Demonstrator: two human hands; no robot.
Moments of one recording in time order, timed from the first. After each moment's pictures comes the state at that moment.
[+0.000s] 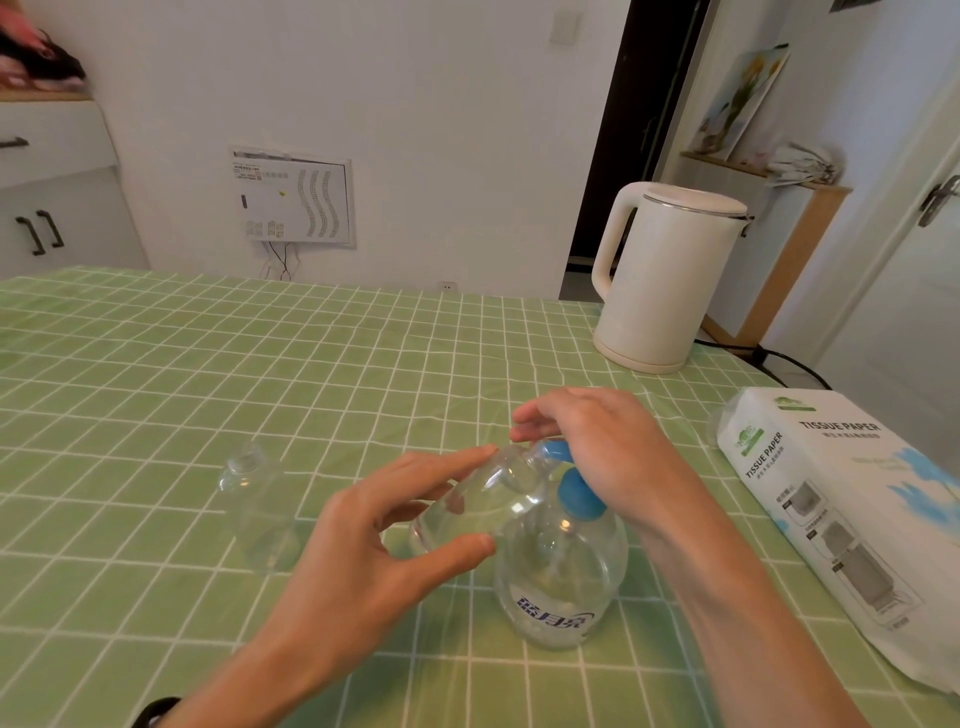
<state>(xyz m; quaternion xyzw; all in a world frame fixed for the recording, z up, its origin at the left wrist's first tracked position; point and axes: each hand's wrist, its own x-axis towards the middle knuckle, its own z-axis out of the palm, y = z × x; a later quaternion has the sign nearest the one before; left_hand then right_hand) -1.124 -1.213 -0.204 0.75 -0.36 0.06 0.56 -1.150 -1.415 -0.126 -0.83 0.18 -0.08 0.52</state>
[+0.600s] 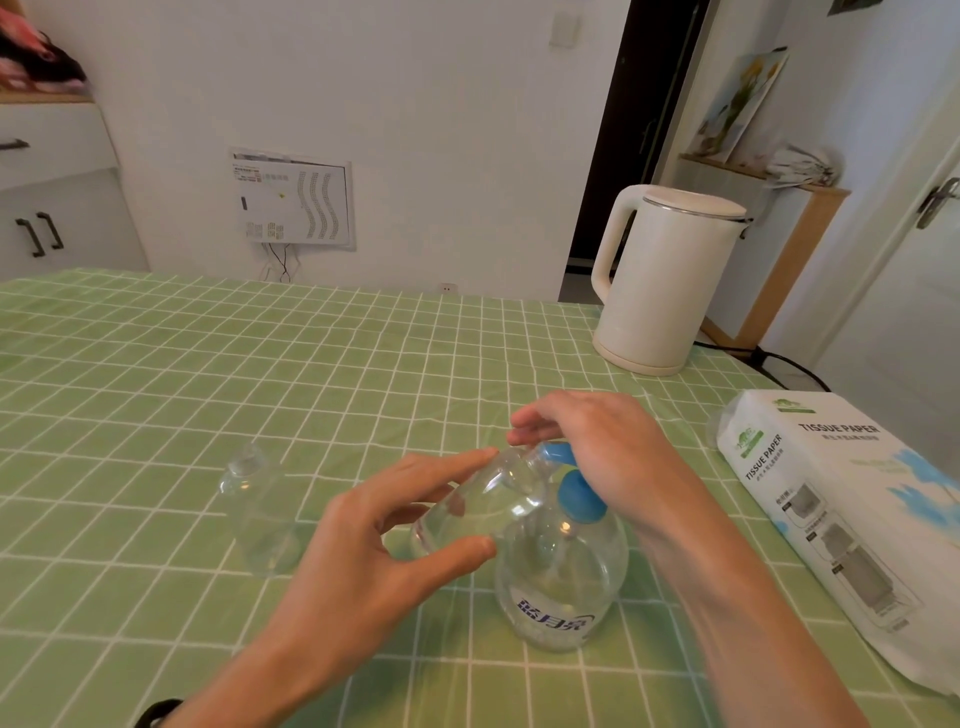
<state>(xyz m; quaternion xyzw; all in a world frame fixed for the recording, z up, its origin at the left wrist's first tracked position) -1.124 -1.214 -0.202 0.75 -0.35 0.05 0.57 -1.151 -1.415 -0.123 -0.82 0.17 -0.07 0.53</state>
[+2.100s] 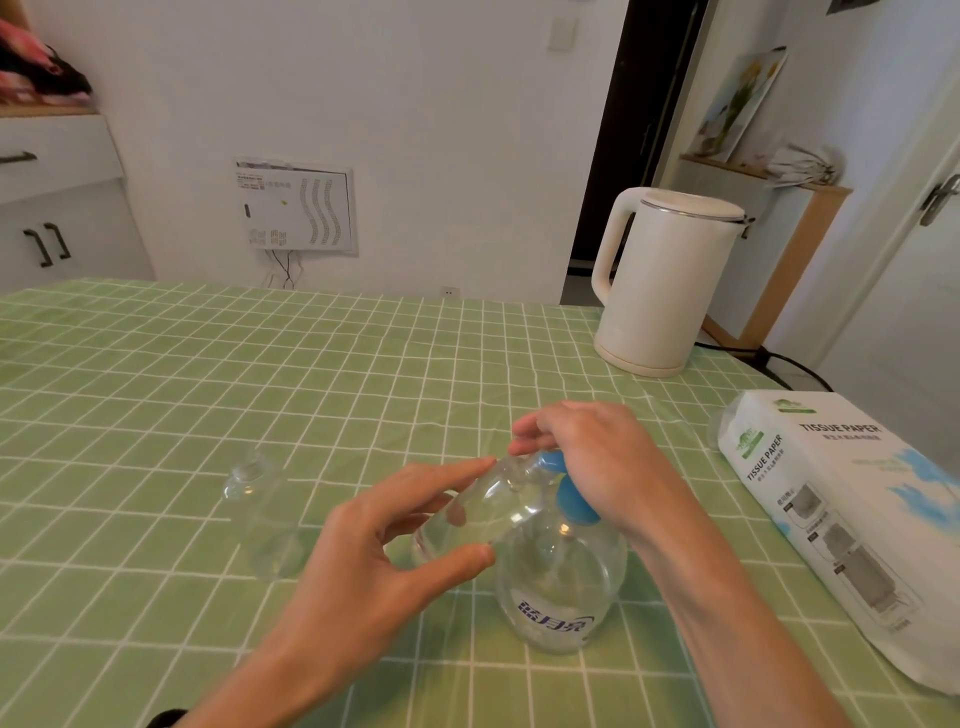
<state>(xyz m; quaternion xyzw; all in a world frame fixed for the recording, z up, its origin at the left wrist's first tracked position) -1.127 -1.214 -0.205 0.75 -0.34 0.04 0.57 -1.152 -1.413 -0.128 -0.83 0.19 -0.07 0.53</state>
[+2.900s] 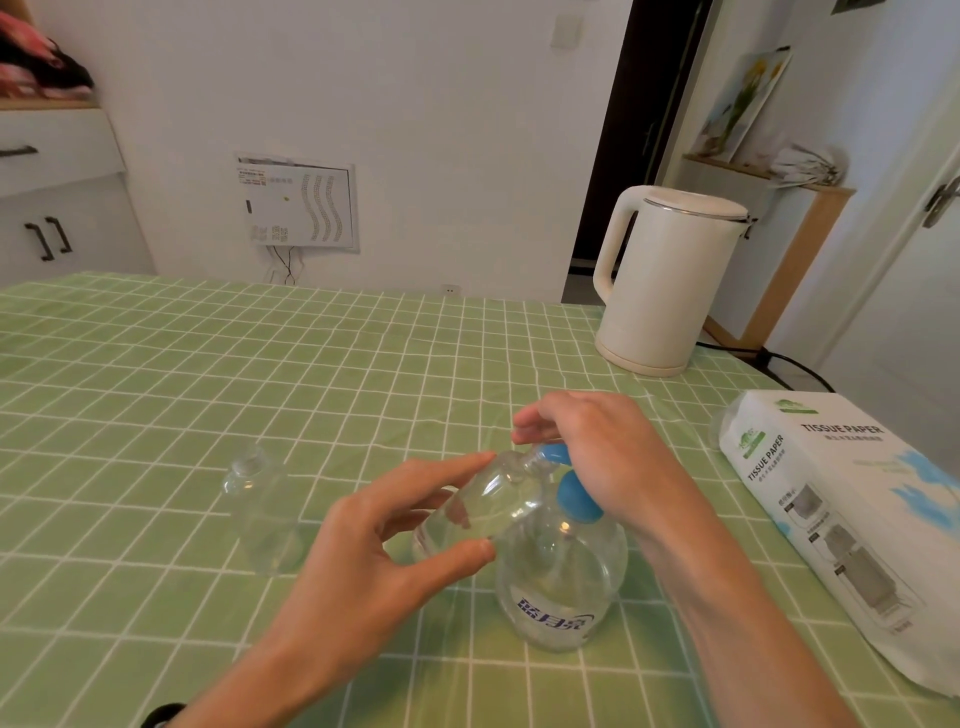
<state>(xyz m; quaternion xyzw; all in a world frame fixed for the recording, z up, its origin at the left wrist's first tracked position) -1.126 -1.215 -0.206 0.75 -0.33 0.04 0.58 -1.150 -1.415 -0.129 -0.84 0.17 -0.09 0.51</state>
